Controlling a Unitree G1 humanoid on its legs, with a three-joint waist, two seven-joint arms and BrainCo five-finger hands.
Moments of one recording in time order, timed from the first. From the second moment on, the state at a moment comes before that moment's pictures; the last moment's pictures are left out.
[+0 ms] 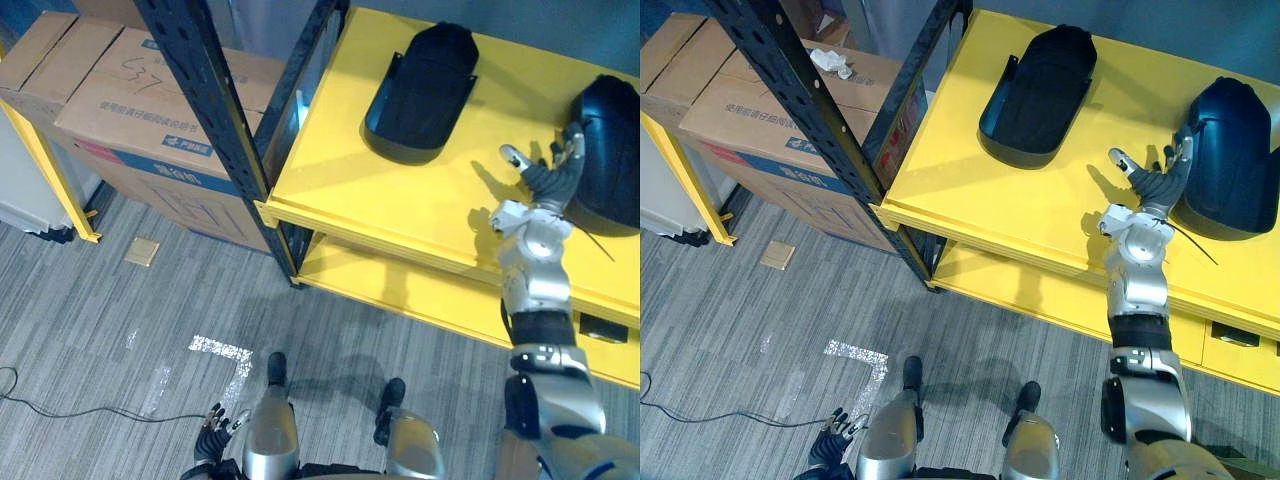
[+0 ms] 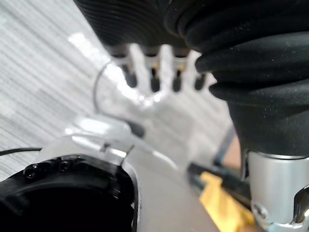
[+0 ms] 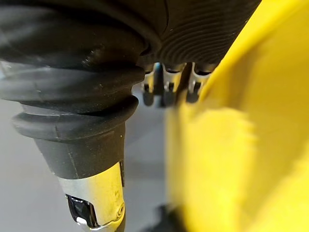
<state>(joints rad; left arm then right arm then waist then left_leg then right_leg) 0.26 0.11 0.00 0.77 -0.42 -0.25 0.03 -0.55 -0.36 -0.19 0.14 0.14 -0.07 -0.39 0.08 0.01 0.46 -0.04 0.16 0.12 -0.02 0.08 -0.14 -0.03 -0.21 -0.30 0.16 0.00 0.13</state>
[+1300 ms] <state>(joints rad) 0.26 0.12 -0.09 0.67 -0.47 -0.17 0.04 -0.70 -0.89 -0.52 0.77 0.33 -0.10 -0.56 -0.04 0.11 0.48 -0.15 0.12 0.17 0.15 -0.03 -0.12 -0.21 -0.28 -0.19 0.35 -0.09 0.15</state>
